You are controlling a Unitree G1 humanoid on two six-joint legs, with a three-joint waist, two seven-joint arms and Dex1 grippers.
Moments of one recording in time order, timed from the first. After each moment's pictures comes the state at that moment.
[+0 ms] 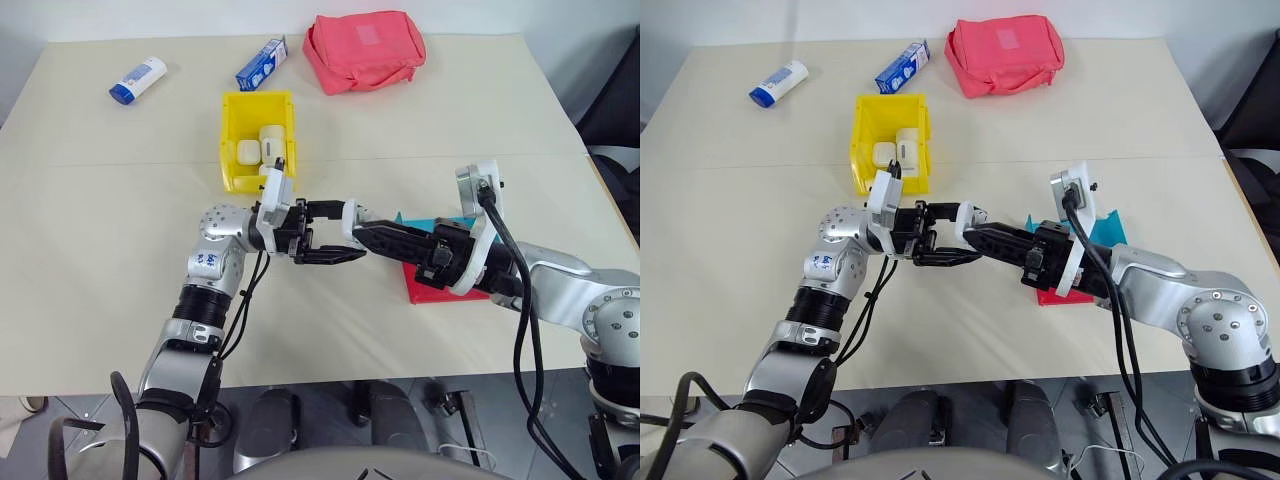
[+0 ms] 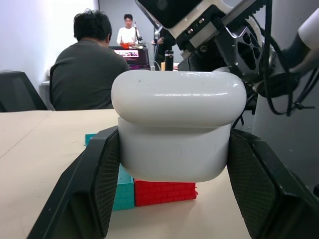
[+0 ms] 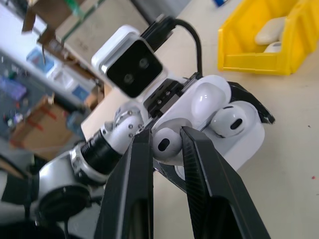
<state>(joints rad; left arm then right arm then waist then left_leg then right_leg) -0.70 0.20 -0.06 0.44 -0.43 0.00 -1.40 -0.38 -0.77 -0.01 -0.46 1.63 0.90 0.17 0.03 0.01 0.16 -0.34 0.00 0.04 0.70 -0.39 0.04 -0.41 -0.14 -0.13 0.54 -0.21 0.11</state>
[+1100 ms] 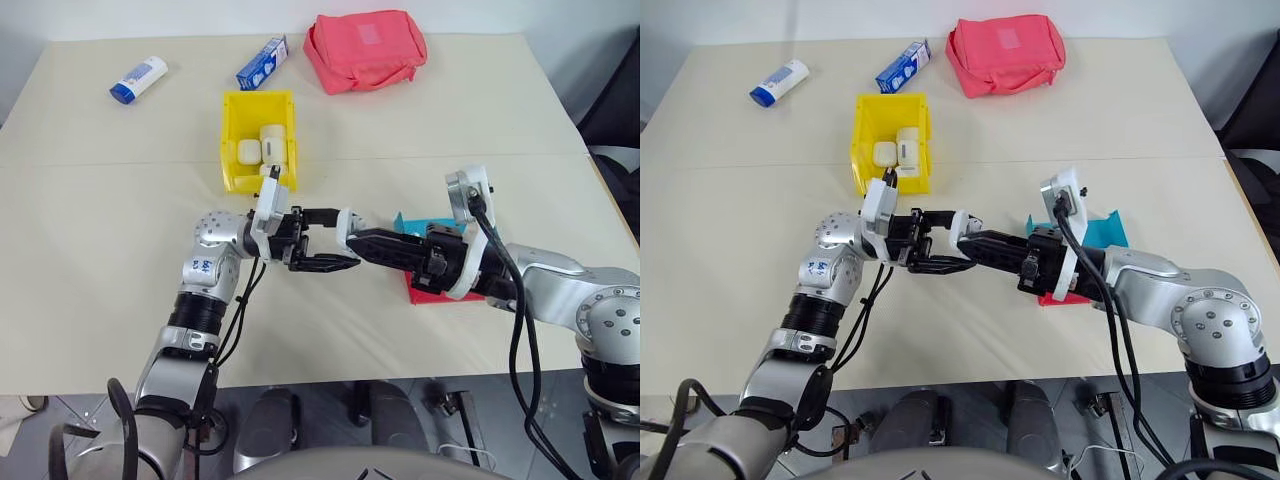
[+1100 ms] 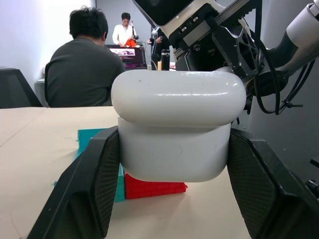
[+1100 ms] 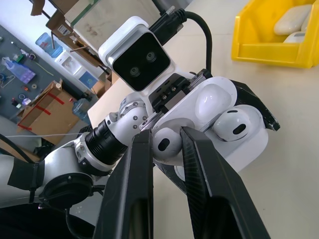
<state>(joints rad) -0.66 0.21 -0.06 0.39 -0.44 0.01 -1.43 -0.38 -0.74 -0.01 -0.48 1.60 0.94 0.20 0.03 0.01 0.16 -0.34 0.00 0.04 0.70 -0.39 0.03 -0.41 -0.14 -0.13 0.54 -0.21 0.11</state>
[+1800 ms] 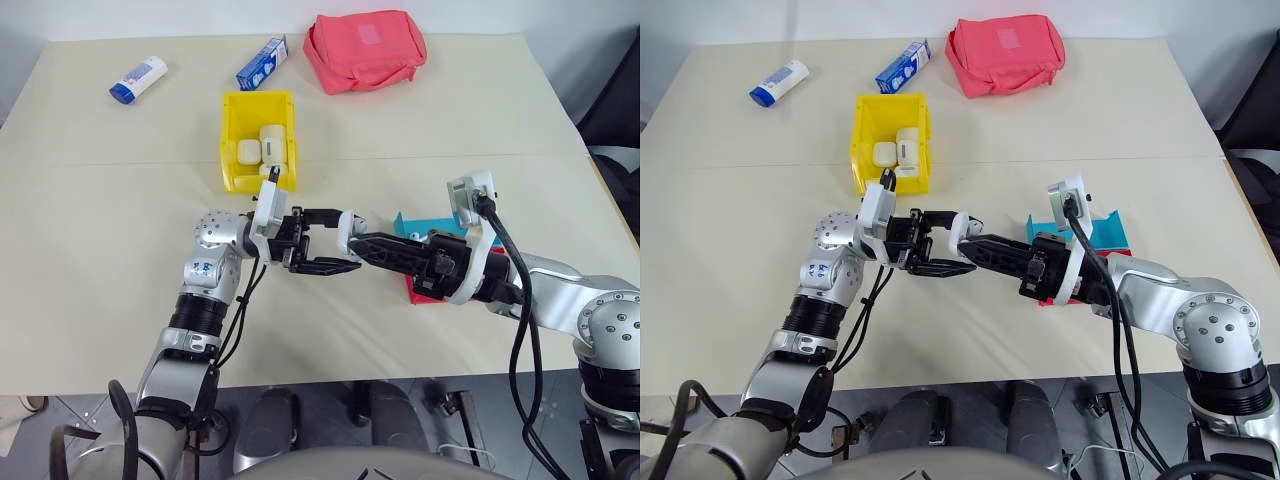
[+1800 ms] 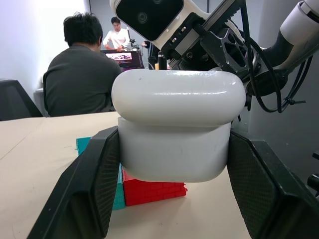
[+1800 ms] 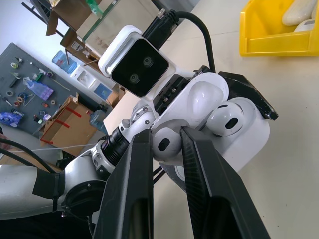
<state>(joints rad) -0.65 0.20 -0.06 0.37 -0.44 -0.03 -1.44 -0.33 -0.73 -0.03 -0.46 1.69 0.93 0.17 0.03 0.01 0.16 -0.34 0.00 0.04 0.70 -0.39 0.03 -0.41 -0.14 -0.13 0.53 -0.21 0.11</state>
